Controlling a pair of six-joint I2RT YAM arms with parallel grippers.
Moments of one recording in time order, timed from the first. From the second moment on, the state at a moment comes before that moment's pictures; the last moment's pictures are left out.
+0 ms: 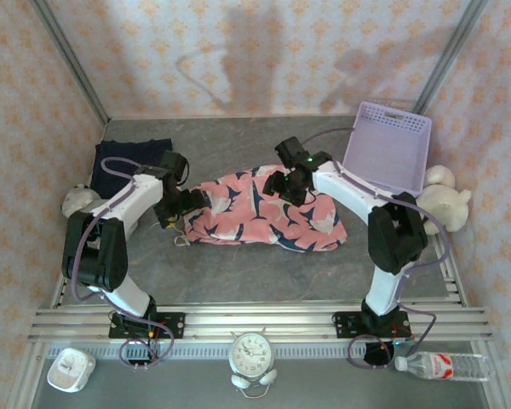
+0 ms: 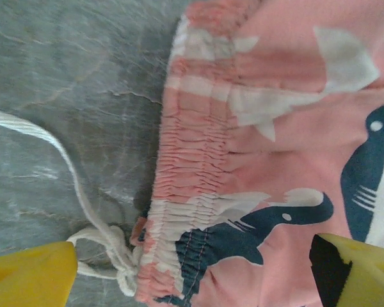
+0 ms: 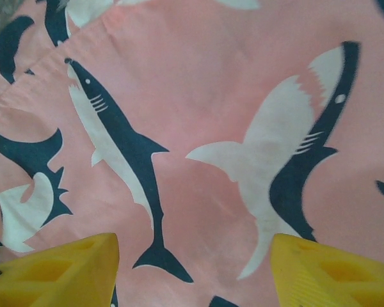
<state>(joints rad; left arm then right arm) -0.14 1.61 1.09 -0.86 0.10 -0.67 0.56 1.82 1.45 -0.79 -0.17 0.83</state>
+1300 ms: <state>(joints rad) -0.28 1.72 1.68 -1.16 -0.03 -0.51 0.67 2.20 1.64 -0.67 -0.33 0.78</state>
